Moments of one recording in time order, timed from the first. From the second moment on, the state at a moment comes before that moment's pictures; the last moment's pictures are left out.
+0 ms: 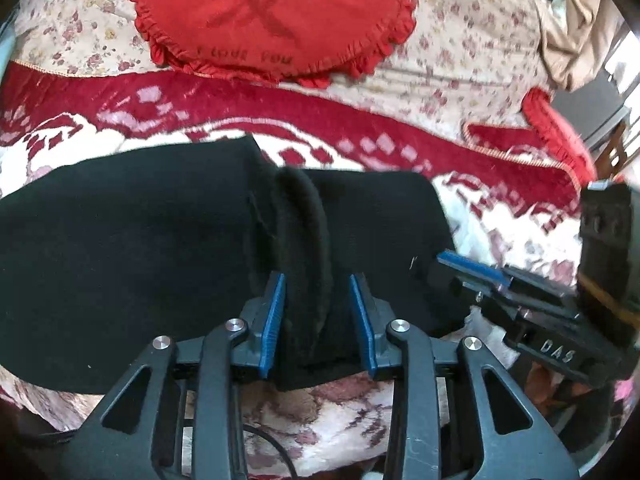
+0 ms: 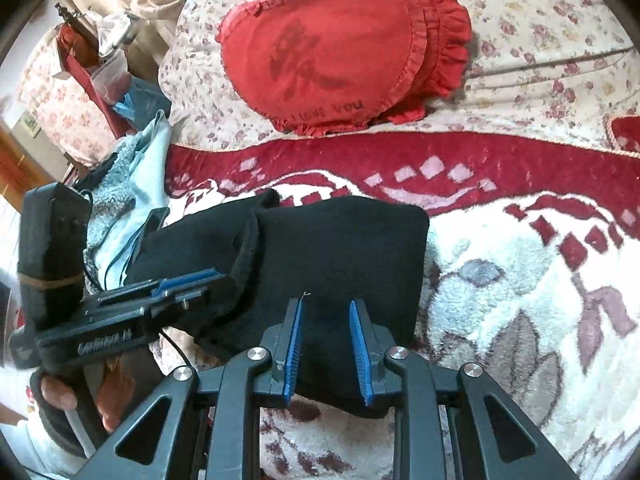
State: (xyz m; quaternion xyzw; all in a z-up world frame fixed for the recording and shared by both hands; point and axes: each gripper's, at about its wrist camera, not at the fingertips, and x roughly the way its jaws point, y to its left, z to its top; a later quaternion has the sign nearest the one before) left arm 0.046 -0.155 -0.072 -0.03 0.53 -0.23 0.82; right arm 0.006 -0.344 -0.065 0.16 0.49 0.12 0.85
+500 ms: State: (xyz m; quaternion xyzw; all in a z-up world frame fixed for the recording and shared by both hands) left arm 0.039 -0.153 -0.080 -0.02 0.53 -0.19 0.83; right arm 0.008 -0.349 -0.072 0.18 0.49 0.13 0.84
